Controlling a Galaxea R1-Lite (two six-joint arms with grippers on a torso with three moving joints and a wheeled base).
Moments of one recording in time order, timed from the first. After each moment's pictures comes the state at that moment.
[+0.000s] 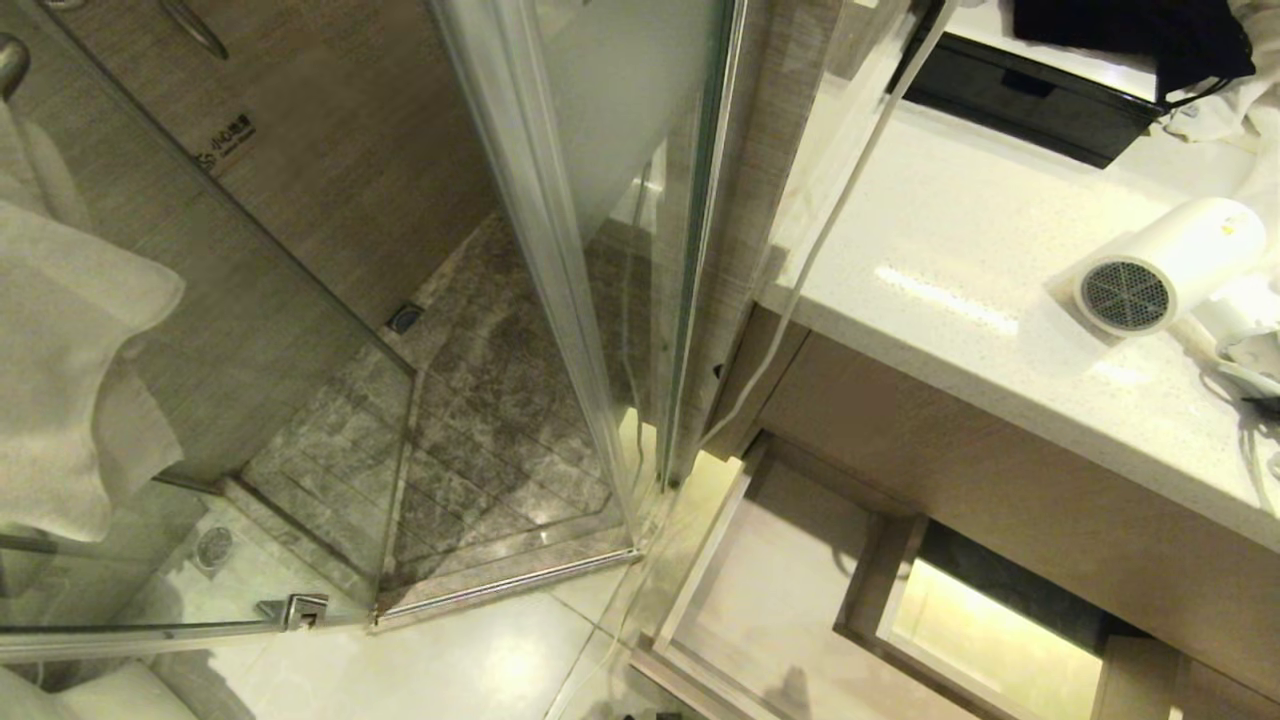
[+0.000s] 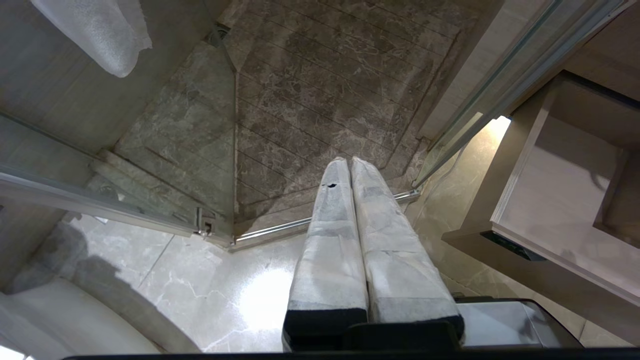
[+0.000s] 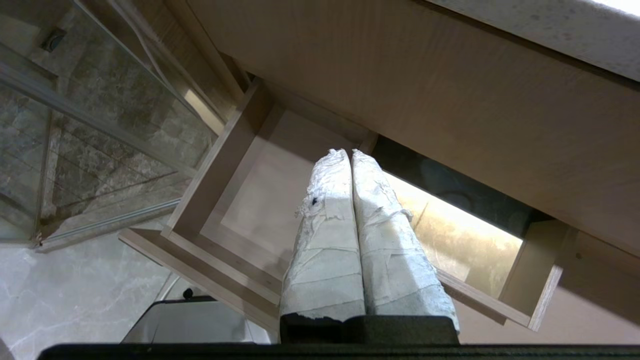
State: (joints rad) left arm 0.00 0.00 0.00 0.00 0.00 0.01; right arm 0.00 0.00 0.00 -0.01 -0.01 0.05
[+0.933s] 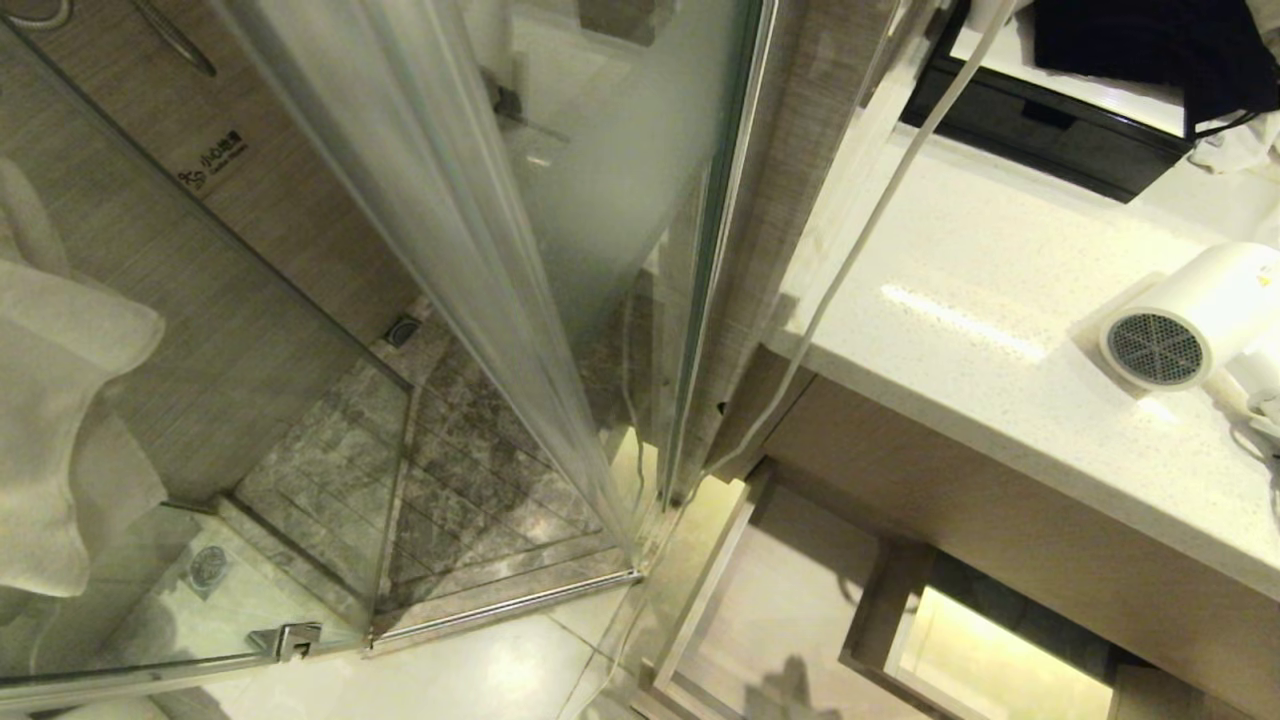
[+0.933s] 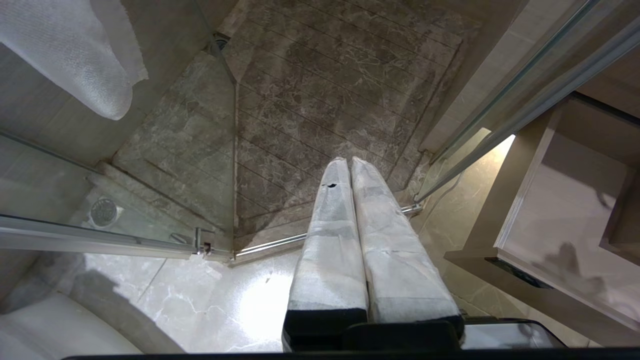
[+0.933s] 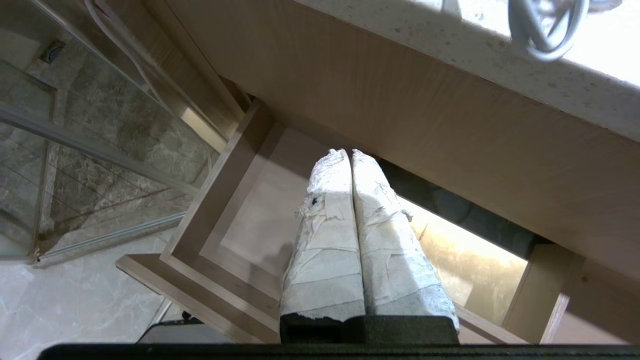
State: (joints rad) left arm 0.00 0.00 0.00 0.00 0.00 0.01; right arm 0.00 0.00 0.00 -0.01 -0.01 0.05
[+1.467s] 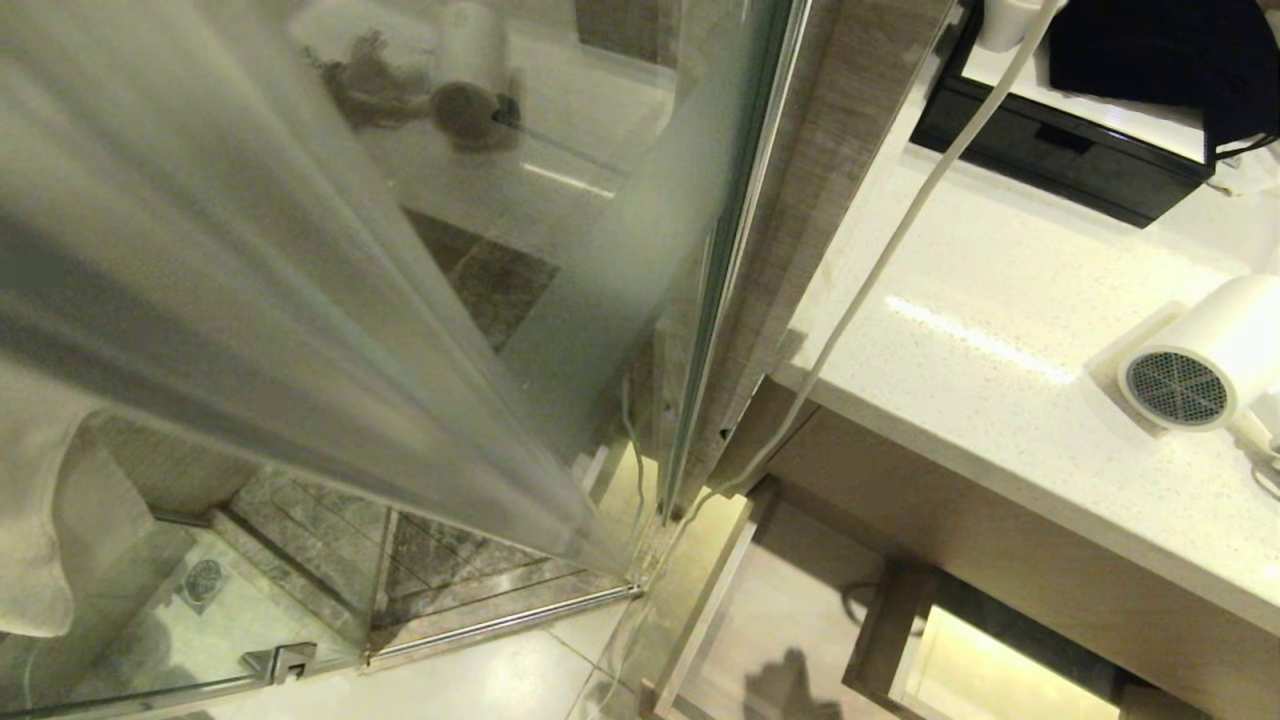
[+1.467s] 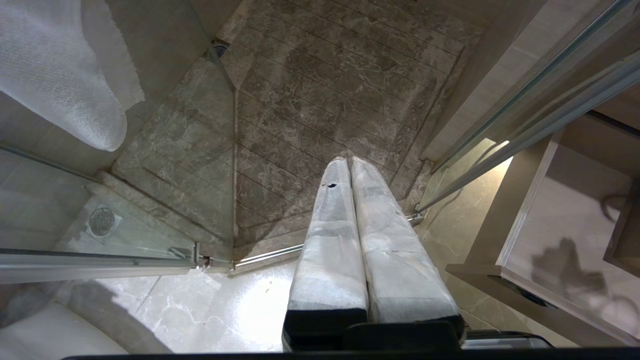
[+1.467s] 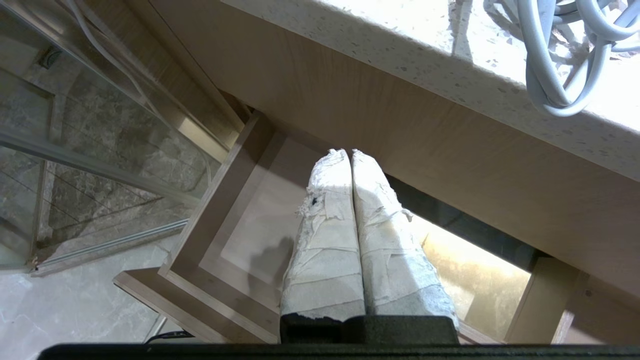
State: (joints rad) left arm 0.00 0.00 0.00 0.00 0.00 0.01; right arm 0.00 0.00 0.00 -0.01 -0.01 0.05
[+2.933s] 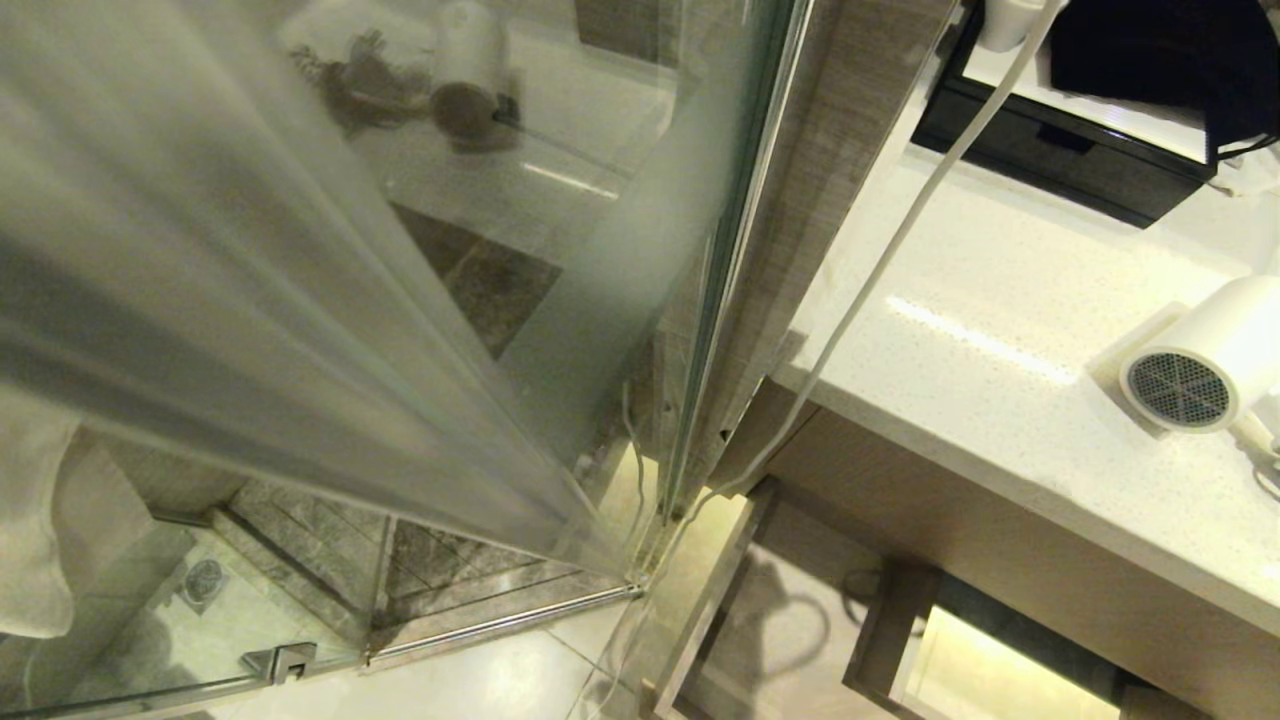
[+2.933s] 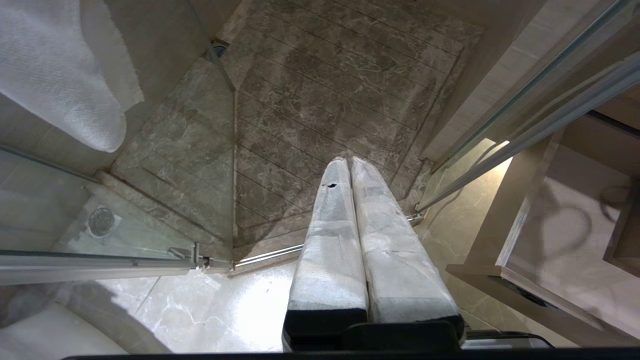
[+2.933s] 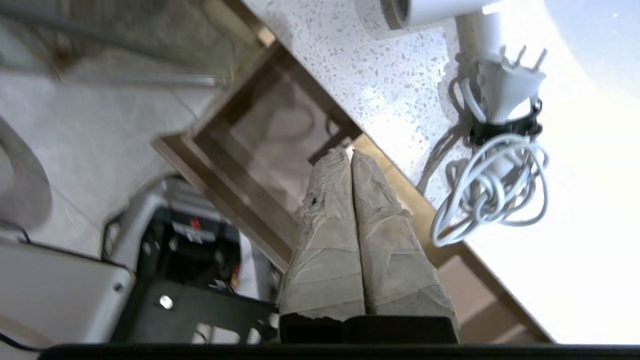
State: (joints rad) left arm 0.00 0.00 0.00 0.00 0.00 0.01; right arm 0.00 0.74 -1.28 0.95 0.15 -0.23
